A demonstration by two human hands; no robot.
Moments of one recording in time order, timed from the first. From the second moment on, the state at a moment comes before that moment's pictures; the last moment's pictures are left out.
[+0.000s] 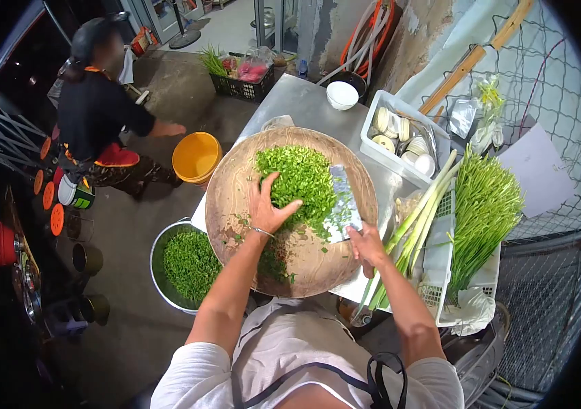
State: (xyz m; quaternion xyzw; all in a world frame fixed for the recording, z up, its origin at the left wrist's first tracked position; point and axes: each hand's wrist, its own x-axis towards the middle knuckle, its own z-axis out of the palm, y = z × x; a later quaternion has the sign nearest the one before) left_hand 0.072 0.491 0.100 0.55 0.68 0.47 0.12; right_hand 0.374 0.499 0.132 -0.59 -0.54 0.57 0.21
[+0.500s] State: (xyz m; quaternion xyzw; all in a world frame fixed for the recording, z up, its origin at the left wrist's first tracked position) left_hand 0.136 0.463 0.096 0.48 0.67 0.55 0.06; right_hand 0.303 0.440 0.107 -0.55 -0.55 0.58 0.24
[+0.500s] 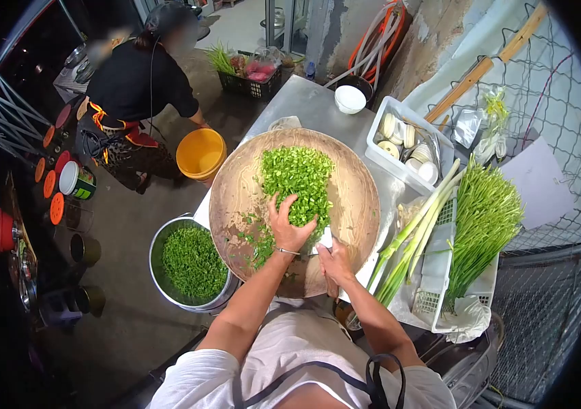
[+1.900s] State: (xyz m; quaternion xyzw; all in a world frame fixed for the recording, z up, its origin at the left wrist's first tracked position) left_hand -0.045 0.237 0.096 0.33 0.73 0.60 -0.01; right_hand 0.120 0.271 0.114 -0.42 -0.64 0.62 0.15
